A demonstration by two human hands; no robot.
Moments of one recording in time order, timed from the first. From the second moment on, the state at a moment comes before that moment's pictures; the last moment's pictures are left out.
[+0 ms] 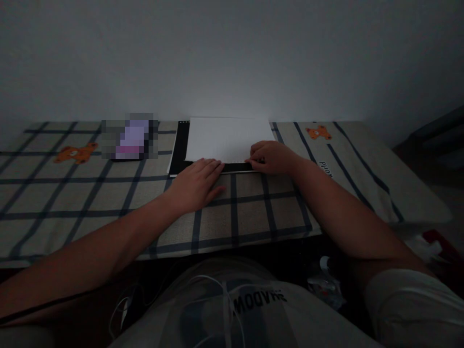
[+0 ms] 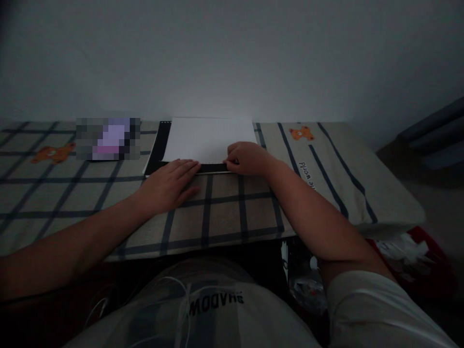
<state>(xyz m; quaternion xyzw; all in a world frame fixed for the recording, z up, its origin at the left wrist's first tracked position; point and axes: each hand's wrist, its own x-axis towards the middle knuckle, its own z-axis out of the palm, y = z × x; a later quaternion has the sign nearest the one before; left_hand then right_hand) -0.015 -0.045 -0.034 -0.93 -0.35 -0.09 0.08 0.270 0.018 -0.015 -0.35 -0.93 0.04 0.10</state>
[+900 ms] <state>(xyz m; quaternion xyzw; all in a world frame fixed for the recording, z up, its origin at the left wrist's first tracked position) -0.017 -0.036 -0.045 -0.93 -0.35 -0.10 0.06 0.220 -0.007 -0.026 -0.39 -0.91 -0.04 0.09</state>
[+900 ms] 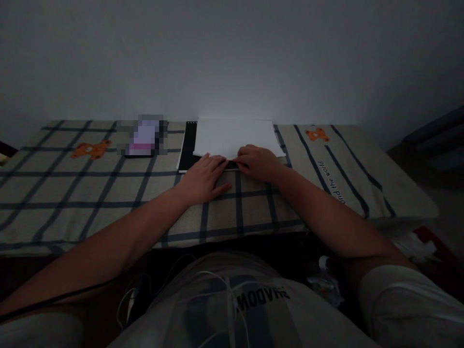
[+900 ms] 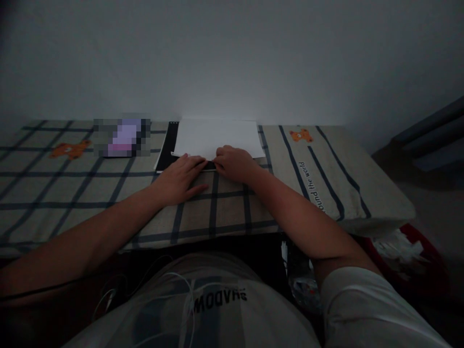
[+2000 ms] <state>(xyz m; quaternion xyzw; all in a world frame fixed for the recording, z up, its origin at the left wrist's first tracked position) -0.010 -0.044 -0.041 -0.91 -0.40 -0.08 0.01 0.228 -0.001 -0.026 -0.39 -0.91 0.00 0.13</state>
